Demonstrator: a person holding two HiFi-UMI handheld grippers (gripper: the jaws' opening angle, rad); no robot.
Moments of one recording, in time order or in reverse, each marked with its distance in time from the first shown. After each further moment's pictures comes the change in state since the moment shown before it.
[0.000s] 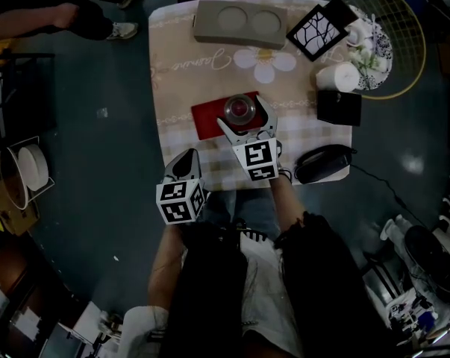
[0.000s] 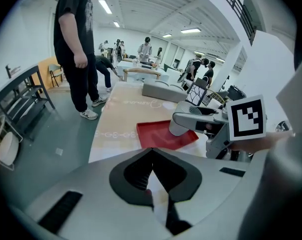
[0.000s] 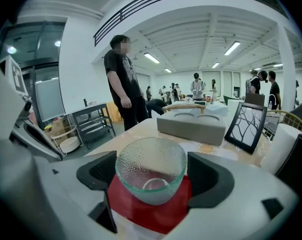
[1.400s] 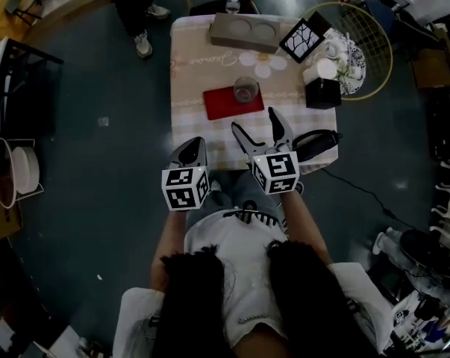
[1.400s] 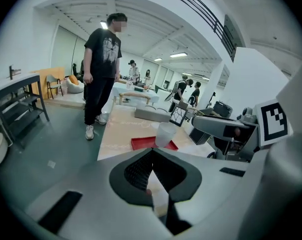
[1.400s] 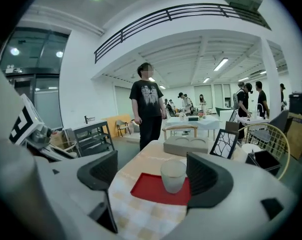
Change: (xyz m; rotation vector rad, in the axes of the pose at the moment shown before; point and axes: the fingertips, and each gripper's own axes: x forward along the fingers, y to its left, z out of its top) left arm -0.093 -0.019 -0.001 0.042 -0.257 -0.099; right arm -0.143 0.061 0.051 0.027 -0.175 -0.059
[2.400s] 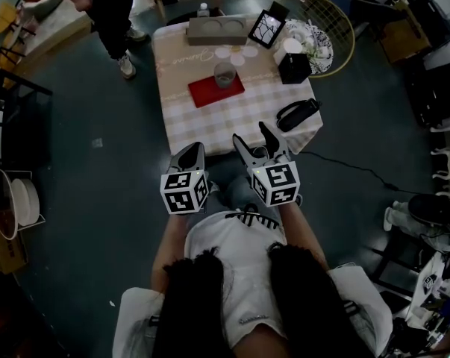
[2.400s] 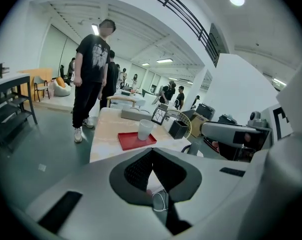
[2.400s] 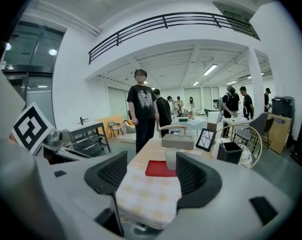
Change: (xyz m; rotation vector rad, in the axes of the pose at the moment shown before) left arm -0.079 -0.042 -0.040 0.060 -0.049 -0.152; right arm -0.130 0.060 -0.014 0.034 -0.017 -0.120
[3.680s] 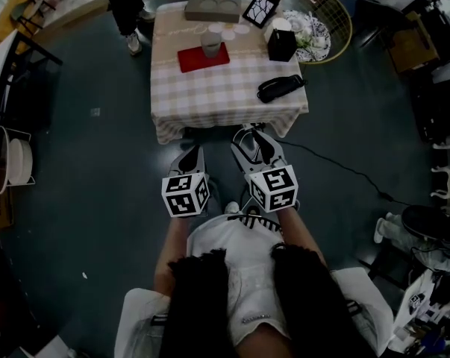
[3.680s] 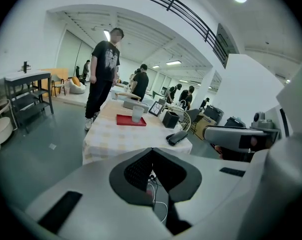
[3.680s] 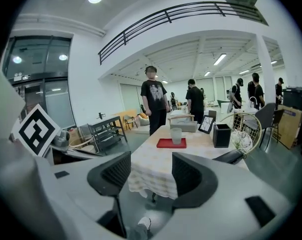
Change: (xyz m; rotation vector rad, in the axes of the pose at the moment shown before) left arm -0.062 -0.116 -0.113 -0.085 -0.036 0.128; right arm -0.144 -0.007 -0.080 -0.006 0.082 0.170
